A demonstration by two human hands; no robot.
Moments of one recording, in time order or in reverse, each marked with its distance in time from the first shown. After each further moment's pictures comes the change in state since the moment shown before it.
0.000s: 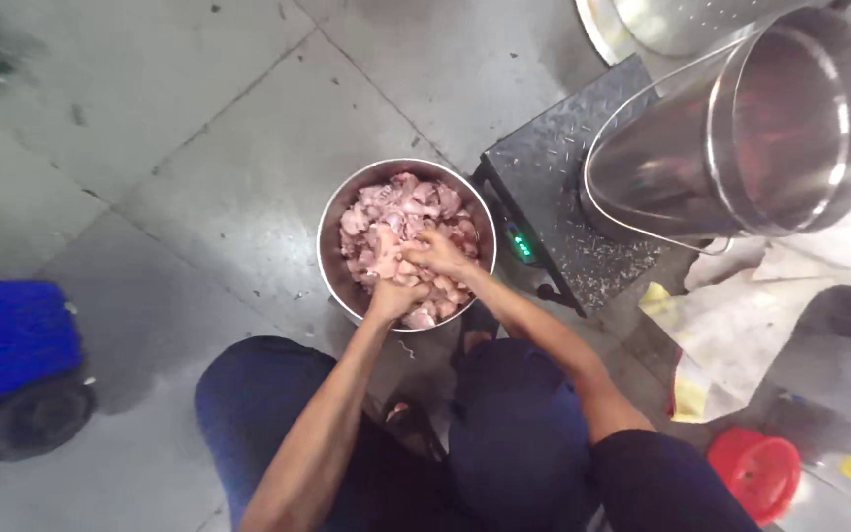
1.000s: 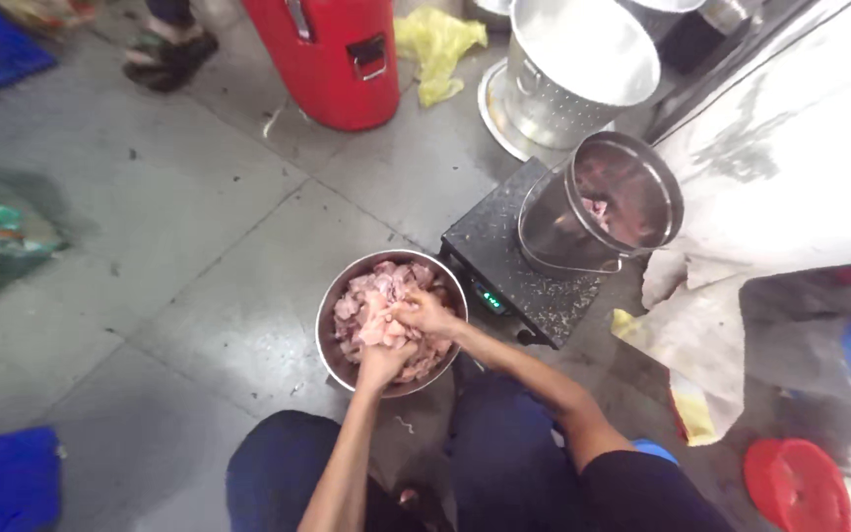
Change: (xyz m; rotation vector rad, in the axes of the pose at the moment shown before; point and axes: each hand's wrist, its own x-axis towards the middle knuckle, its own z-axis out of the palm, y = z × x) left_hand -0.038 0.063 -0.008 0.089 0.088 0.158; right_hand -0.055 -0.059 -0.013 0.104 0.162 -0.187
